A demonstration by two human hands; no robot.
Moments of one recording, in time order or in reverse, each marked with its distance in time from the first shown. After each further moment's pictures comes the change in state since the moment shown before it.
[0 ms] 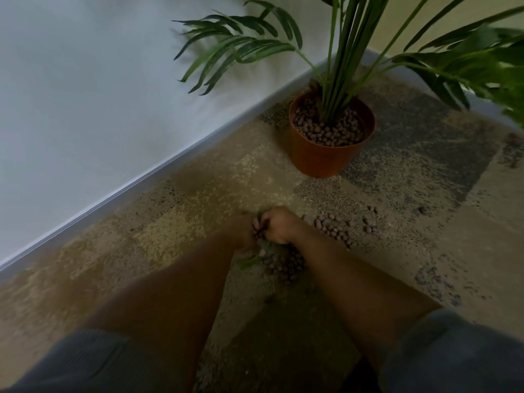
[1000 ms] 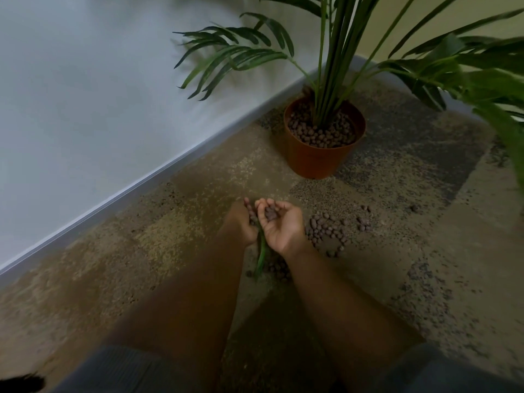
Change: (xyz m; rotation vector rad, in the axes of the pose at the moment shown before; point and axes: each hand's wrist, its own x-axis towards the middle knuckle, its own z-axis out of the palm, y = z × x) left_hand -0.013 0.046 -0.019 -2.057 0.169 -0.482; right_hand -0.024 -0.028 0.000 2.334 0.243 0.372
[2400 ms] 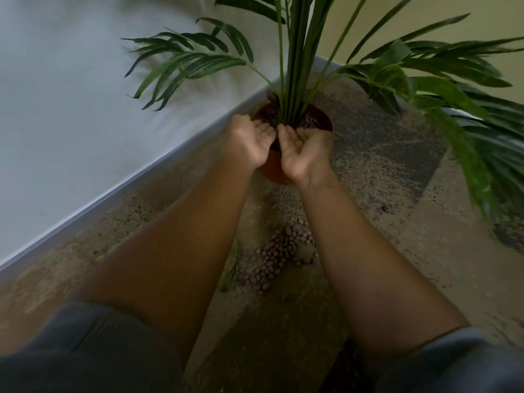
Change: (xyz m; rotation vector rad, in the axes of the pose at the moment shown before) left_hand -0.034 0.046 0.165 -0.008 -0.469 0.142; right_hand -0.035 -0.134 0.098 0.120 -0.116 -0.402
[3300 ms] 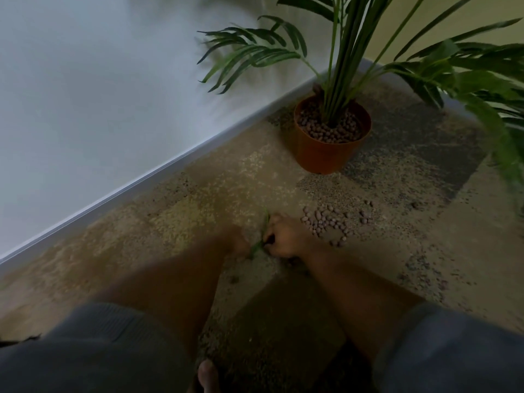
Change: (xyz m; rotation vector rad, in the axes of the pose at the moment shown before) left_hand -0.098 -0.032 -0.234 1.896 0.073 -0.365; right_hand -0.050 0.105 -0.154 -2.508 -0.908 -0.218
